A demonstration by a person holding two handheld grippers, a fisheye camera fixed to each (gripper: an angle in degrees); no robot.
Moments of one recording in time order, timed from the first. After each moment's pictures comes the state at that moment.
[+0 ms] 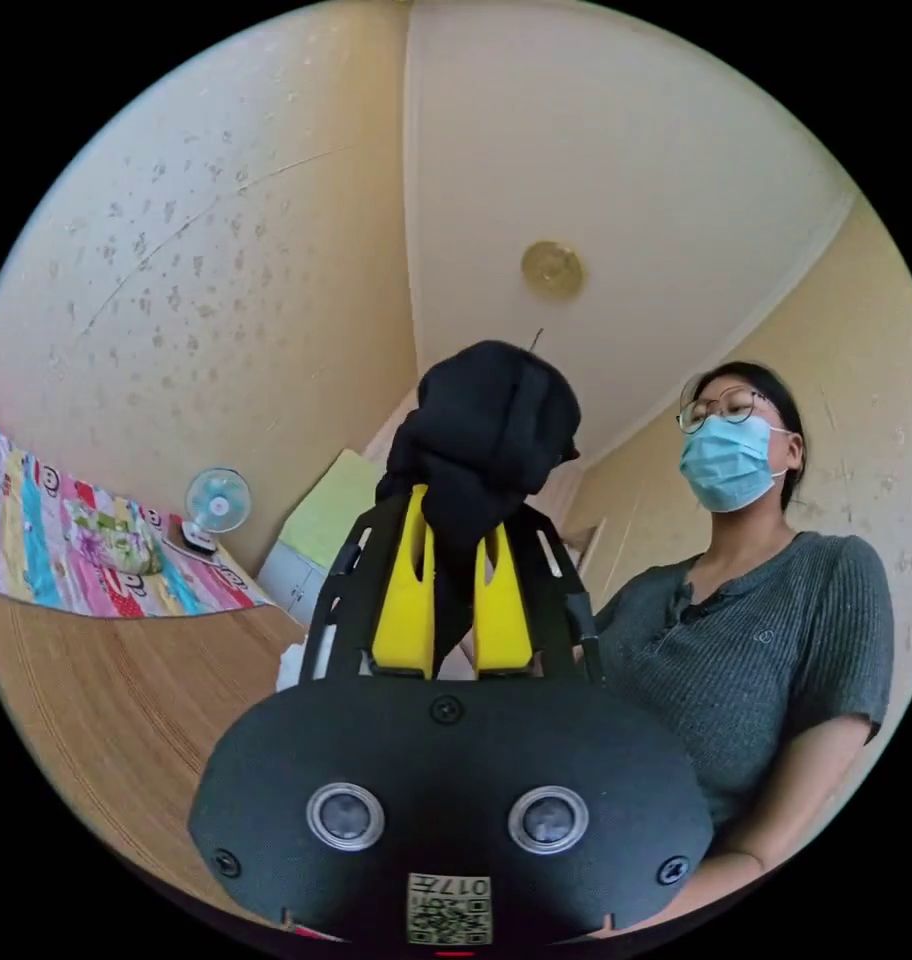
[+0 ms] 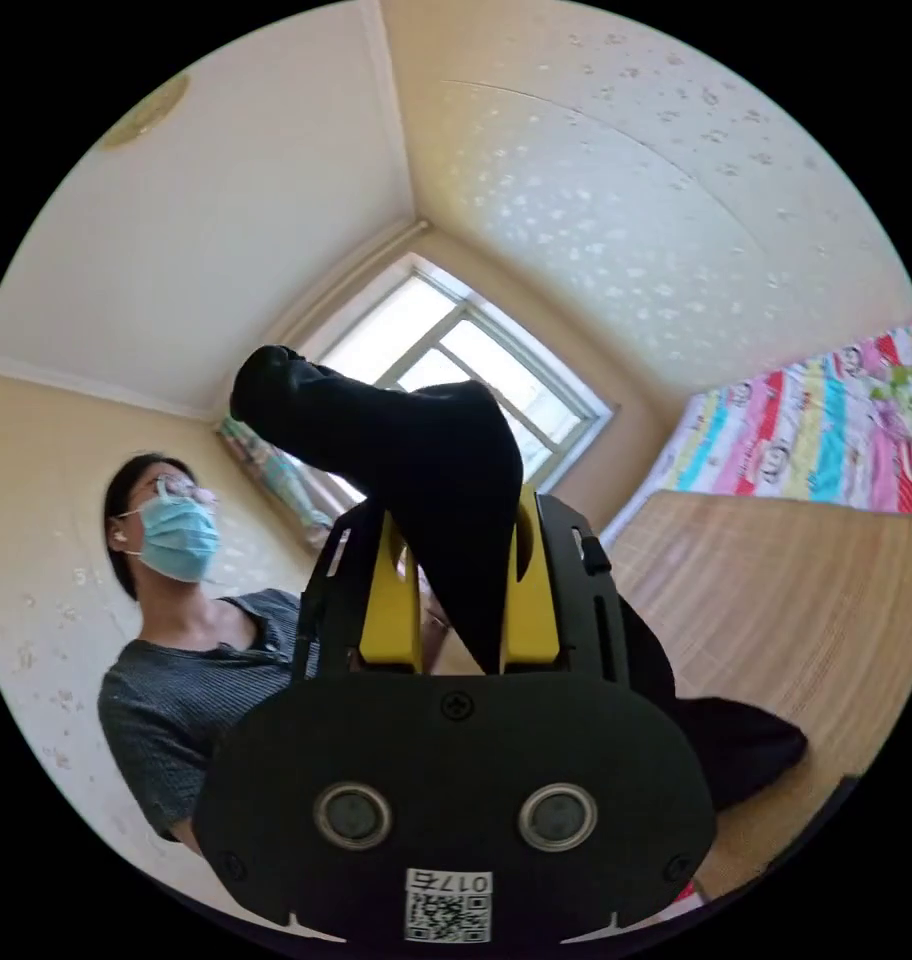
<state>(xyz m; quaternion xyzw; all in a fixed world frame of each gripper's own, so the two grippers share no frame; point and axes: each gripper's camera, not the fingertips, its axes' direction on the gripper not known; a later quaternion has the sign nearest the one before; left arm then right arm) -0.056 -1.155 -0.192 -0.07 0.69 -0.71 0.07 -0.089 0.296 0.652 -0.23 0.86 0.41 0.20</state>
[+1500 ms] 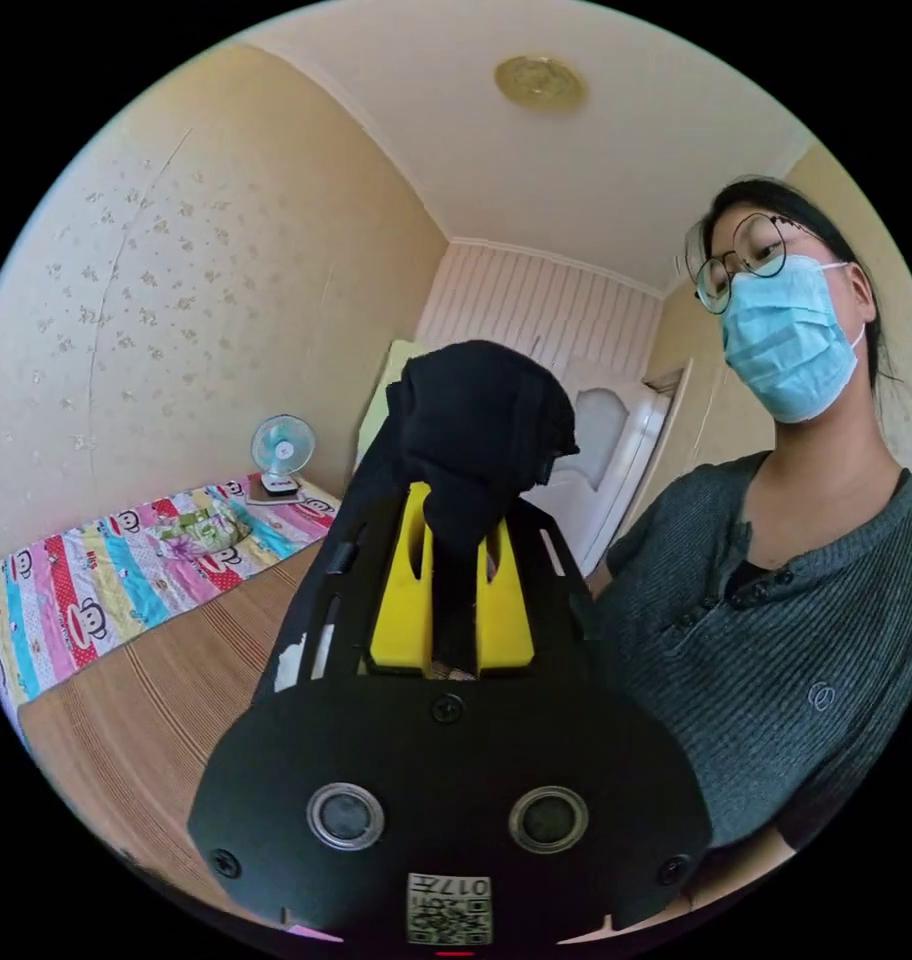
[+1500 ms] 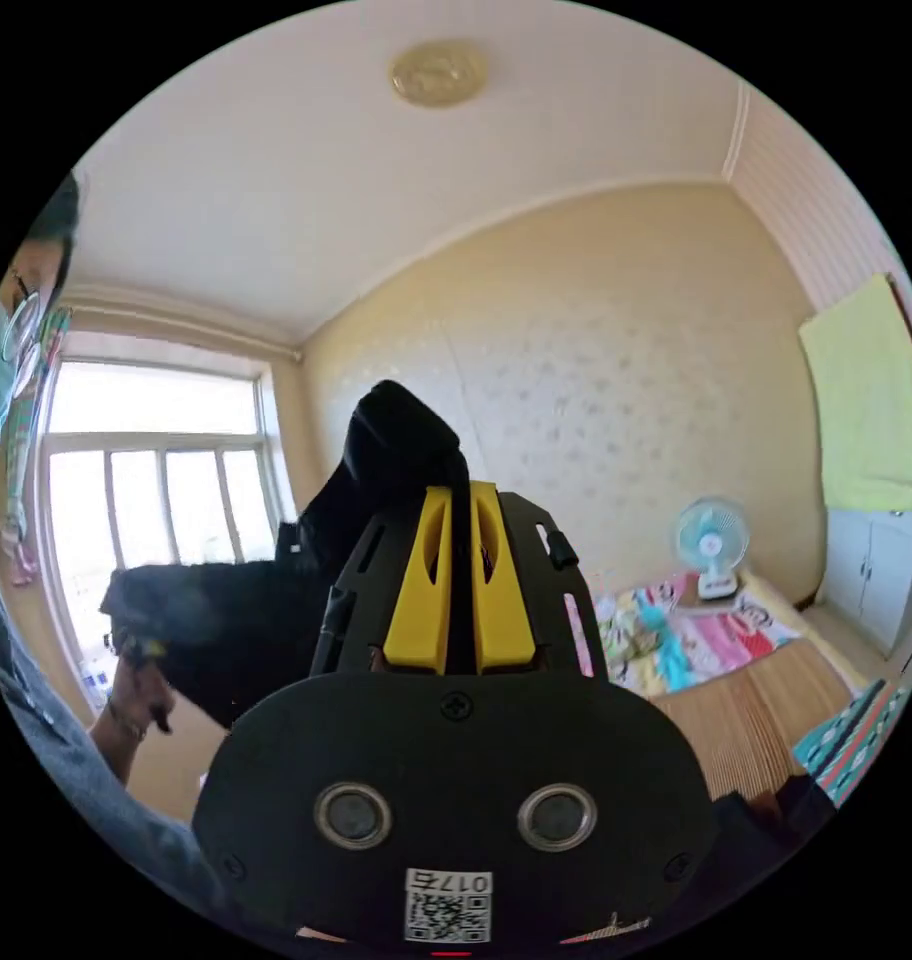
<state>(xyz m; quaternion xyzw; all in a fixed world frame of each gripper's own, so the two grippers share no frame) -0.255 -1.292 -0.054 -0.10 0.82 -0.53 0.19 0.124 0.270 1.054 -0.49 0.86 -0.09 -0.05</state>
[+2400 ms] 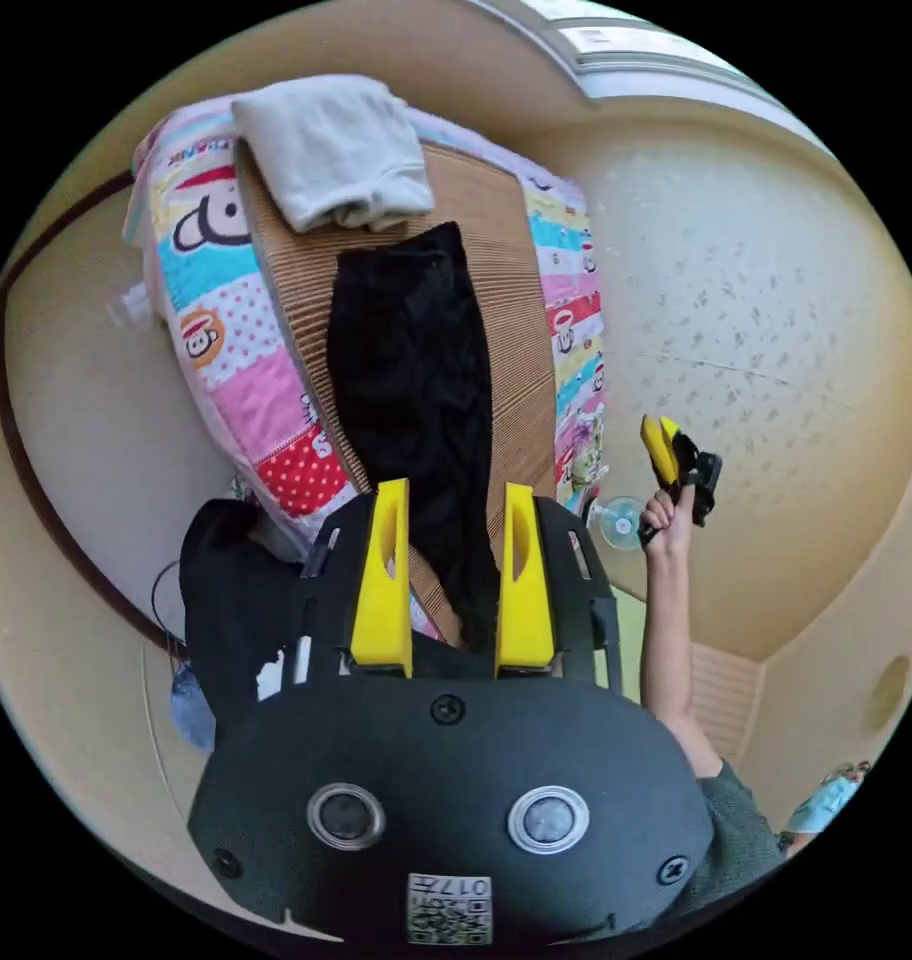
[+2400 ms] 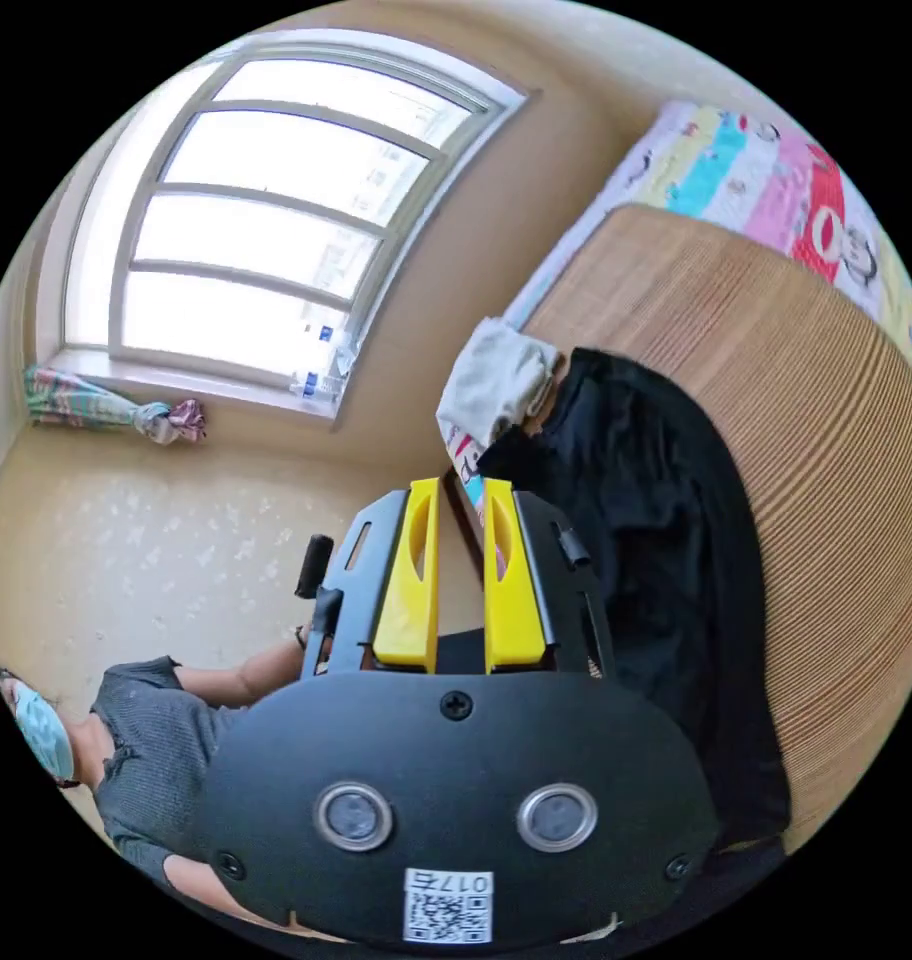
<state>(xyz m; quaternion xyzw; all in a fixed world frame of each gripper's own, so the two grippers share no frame) -0.334 -0.635 -0.142 -0.78 0.31 -0.55 -0.05 -0.021 0.573 0.564 -0.17 0.64 0.75 -0.05</state>
